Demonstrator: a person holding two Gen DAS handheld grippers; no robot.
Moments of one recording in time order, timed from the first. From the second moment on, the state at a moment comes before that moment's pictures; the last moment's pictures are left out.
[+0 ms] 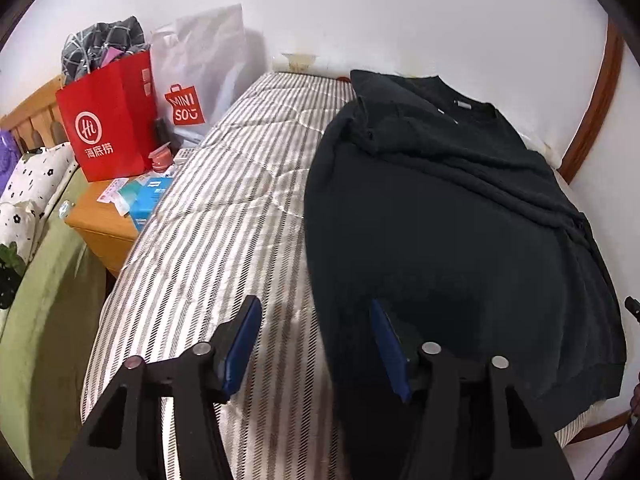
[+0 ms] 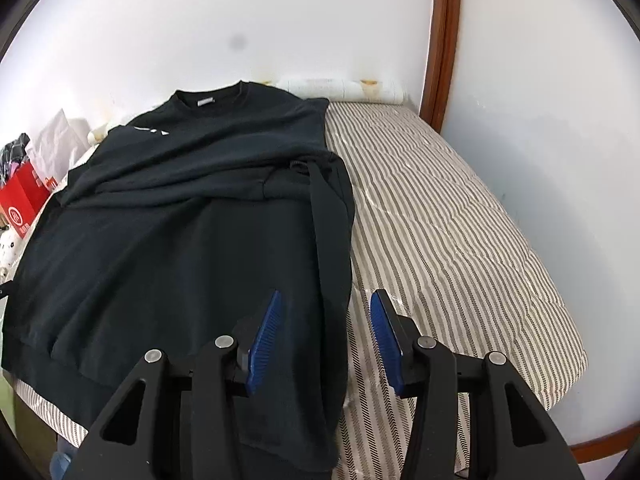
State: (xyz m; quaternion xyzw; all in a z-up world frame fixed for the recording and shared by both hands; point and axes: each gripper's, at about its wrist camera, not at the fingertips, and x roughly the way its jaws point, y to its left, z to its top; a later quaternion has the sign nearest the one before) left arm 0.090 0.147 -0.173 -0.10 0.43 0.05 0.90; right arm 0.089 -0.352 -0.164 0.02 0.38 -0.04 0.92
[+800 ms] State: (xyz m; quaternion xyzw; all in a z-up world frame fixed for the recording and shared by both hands) left arm 0.077 0.117 -0.187 -0.09 0.44 0.01 0.89; right arm 0.084 -0.366 -0.211 0.07 0.42 -0.02 0.91
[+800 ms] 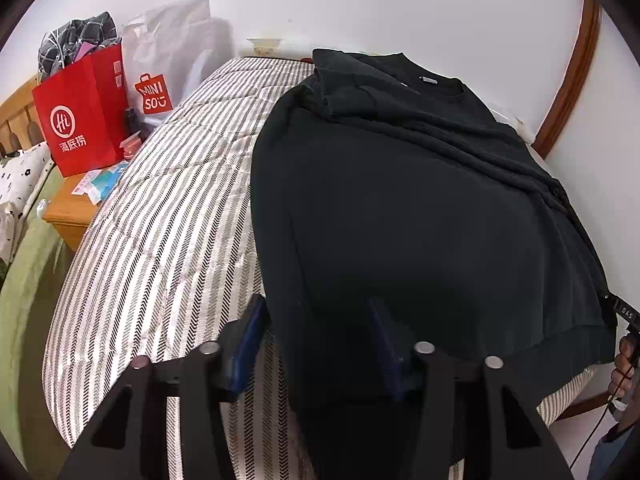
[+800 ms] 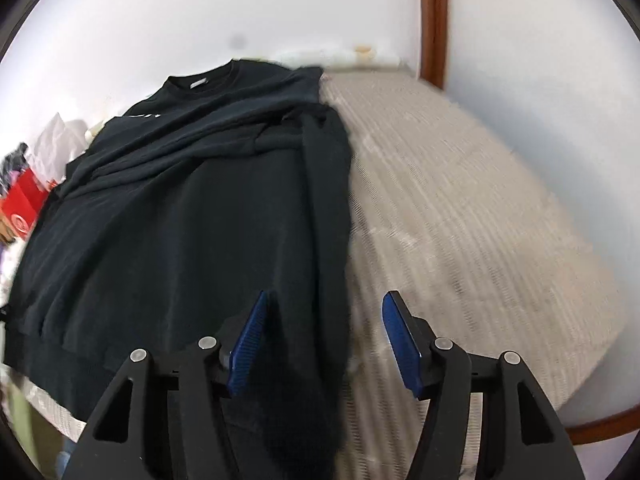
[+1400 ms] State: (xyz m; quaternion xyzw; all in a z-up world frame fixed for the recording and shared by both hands) left arm 0.055 0.124 -0.142 -0.12 0.40 -0.03 0.91; right arm 0.072 -0.378 -0.187 0.09 0.37 0.01 0.93
